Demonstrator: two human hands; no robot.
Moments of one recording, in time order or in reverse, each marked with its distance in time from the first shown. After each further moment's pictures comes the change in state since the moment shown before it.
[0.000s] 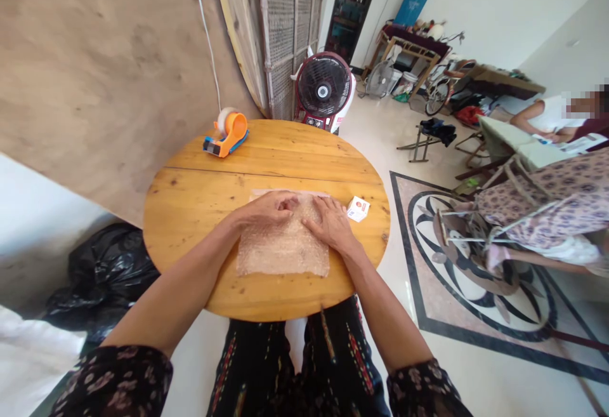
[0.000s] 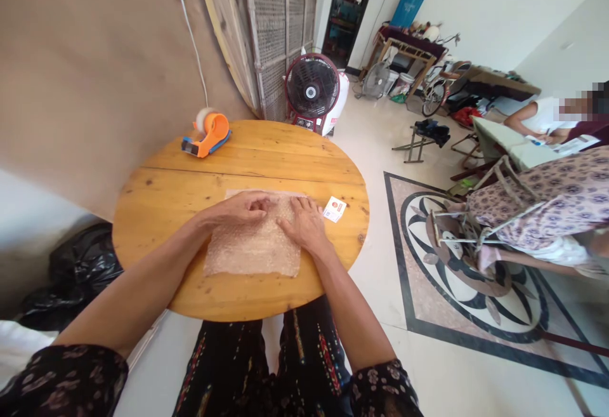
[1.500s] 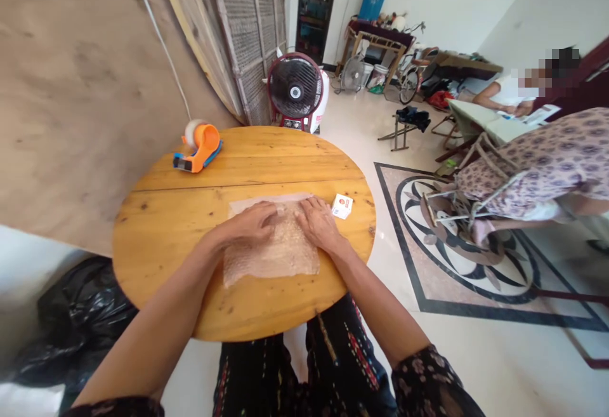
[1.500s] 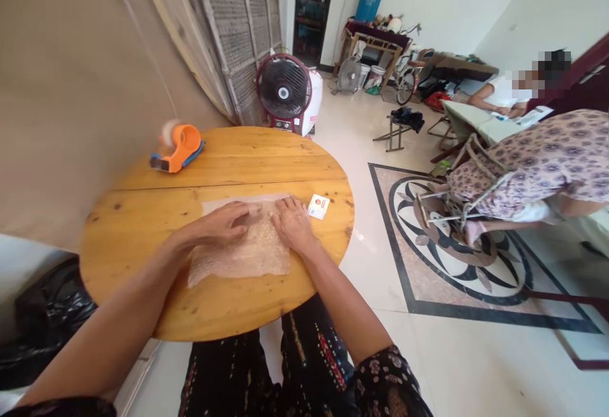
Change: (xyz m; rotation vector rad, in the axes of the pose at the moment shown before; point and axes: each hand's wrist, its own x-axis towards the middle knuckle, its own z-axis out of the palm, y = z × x) left_hand -0.001 0.013 0.001 0.387 -0.129 0.072; right_hand 0.001 -0.001 -0.004 -0.026 0.088 -0.010
